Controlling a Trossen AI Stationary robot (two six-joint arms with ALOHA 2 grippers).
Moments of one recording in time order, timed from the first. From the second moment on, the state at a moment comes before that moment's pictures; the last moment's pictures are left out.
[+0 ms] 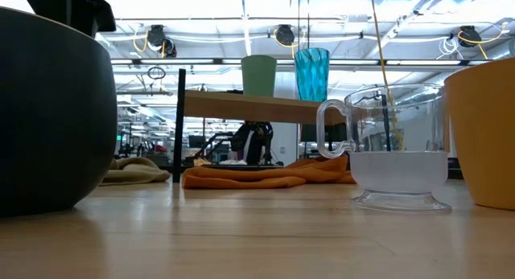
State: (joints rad) left arm -0.50 1.59 1.28 -0.99 -0.05 -0.82; right arm 0.50 0.71 0.71 -0.23 0.55 -0.01
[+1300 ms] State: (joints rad) left arm -0.43 1.66 1.23 -0.98 0.08 -0.74; right arm 0.50 0.71 0.71 -0.24 0.55 -0.01
